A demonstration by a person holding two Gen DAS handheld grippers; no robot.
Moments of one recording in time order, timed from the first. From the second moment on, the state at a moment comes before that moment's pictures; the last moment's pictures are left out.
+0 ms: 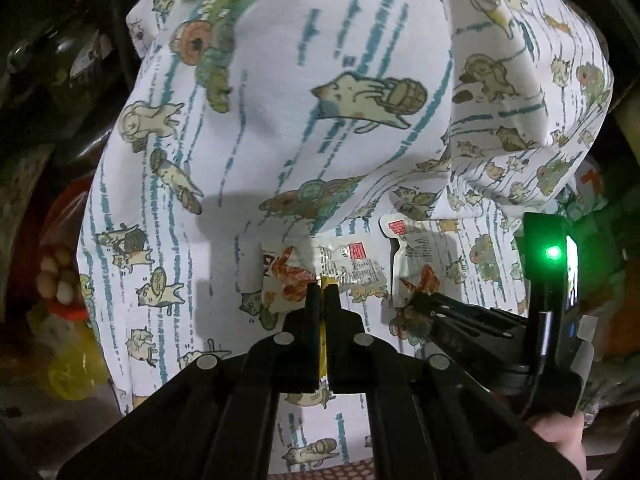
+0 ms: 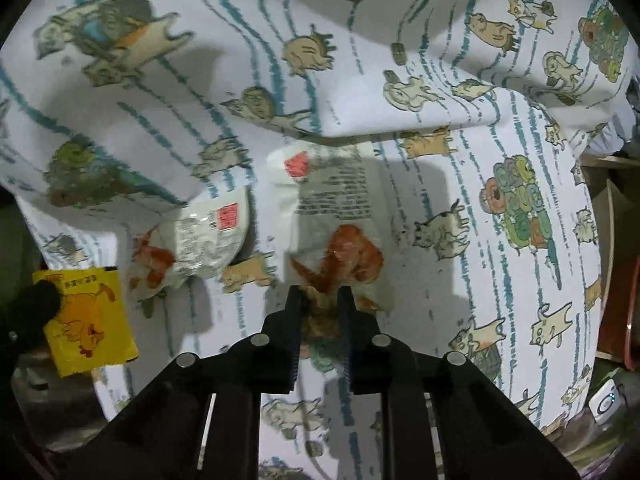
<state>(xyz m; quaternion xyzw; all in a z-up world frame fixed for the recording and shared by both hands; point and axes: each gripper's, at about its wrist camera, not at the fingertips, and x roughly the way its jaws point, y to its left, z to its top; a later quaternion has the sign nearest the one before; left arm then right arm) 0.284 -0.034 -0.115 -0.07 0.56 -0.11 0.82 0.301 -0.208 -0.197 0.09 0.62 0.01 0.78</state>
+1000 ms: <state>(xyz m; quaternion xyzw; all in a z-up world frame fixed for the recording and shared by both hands) 0.121 -0.011 -0.057 -0.11 0.50 -0.10 0.85 0.143 -0.213 -0.059 0.09 0.47 0.08 0.87</state>
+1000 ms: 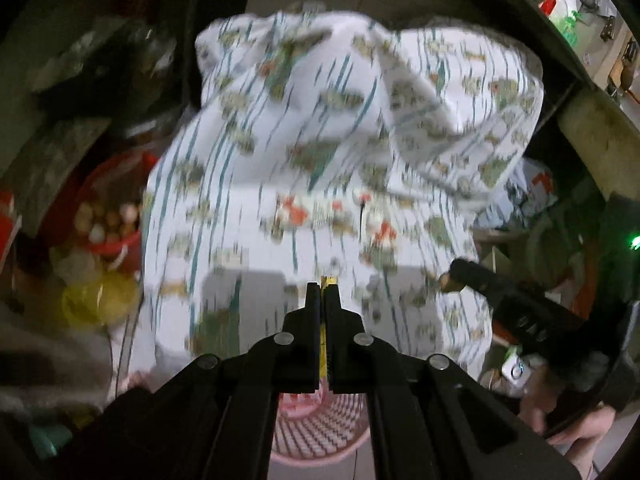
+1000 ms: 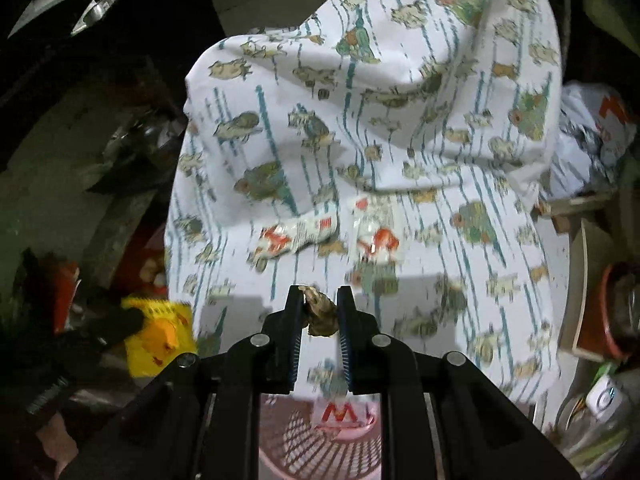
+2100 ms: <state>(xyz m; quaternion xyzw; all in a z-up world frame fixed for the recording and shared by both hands) 0.092 -0.051 -0.276 -0.06 0.70 -0.10 0.70 0.090 -0.205 -0.181 0.06 0.59 0.06 0.80</state>
